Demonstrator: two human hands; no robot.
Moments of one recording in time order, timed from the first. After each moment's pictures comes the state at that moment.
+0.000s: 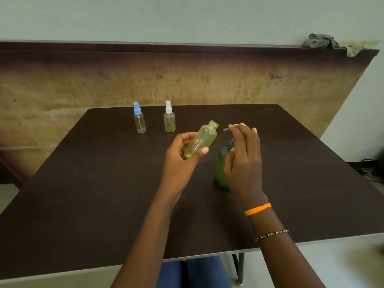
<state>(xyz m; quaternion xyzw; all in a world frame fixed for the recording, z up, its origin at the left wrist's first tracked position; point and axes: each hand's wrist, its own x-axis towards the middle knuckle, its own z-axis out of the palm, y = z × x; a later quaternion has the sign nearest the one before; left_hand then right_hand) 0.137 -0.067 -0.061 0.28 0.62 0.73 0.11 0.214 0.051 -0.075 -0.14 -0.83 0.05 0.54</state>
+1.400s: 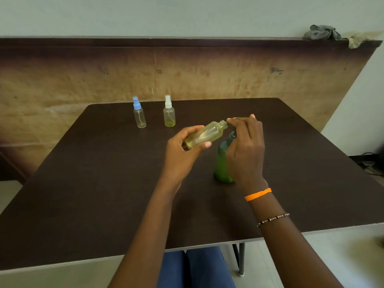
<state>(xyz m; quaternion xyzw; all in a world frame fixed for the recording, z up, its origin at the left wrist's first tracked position) 0.139 -0.065 -0.052 0.31 0.62 0.71 0.10 0.208 0.053 -0.063 -0.15 -0.78 0.07 0.60</state>
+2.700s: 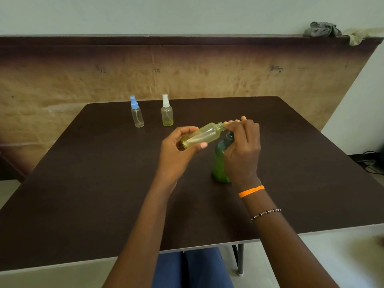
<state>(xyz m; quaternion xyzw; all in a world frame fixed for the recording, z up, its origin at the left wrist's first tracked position) 0.130 -0.065 -0.059 0.29 0.64 0.71 0.10 0.199 0.059 -0.074 -0.14 -0.76 0.08 0.63</state>
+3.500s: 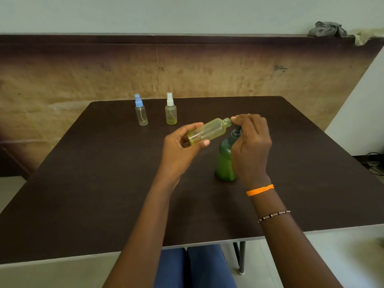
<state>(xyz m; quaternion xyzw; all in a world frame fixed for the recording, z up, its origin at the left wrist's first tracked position) 0.132 -0.070 -0.052 0.30 0.62 0.72 0.12 0.206 0.055 -0.056 -0.12 -0.77 0.12 0.62</state>
